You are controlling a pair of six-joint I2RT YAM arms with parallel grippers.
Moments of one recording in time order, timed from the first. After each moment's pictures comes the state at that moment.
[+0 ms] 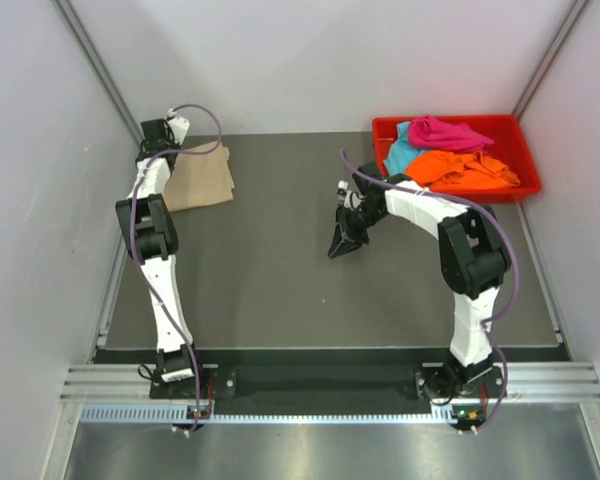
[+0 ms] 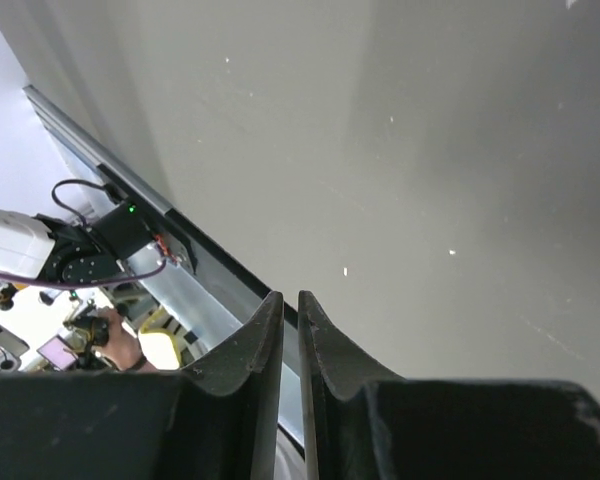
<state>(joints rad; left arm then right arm) 0.21 2.55 2.24 -0.27 -0.10 0.61 0.47 1.97 1.46 -0.77 -0.69 0.46</state>
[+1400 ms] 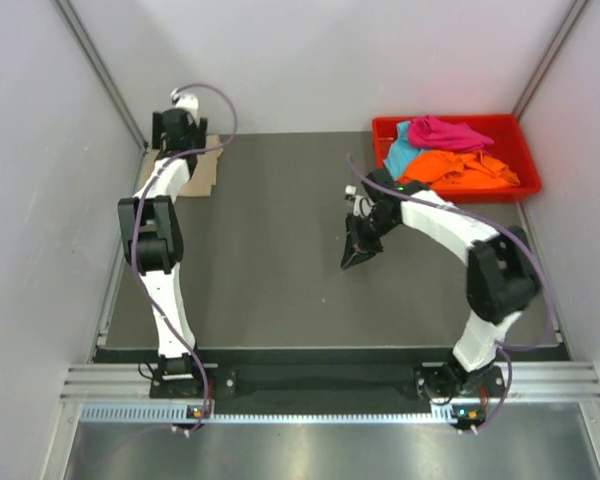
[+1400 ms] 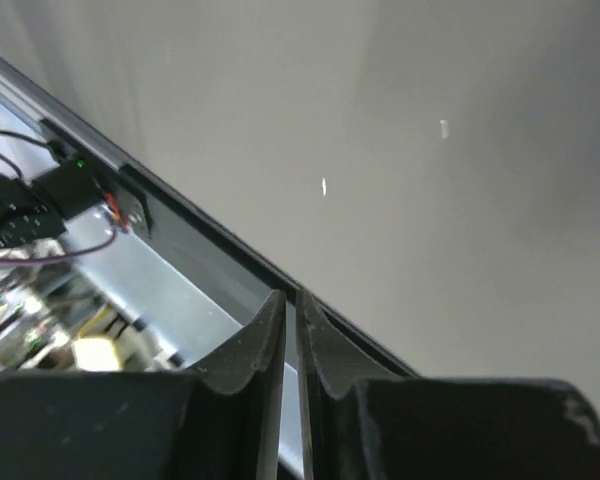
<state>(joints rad) 0.09 2.29 1.89 0.06 -0.30 0.32 0.49 1.82 1.38 -0.86 -0.60 0.38</state>
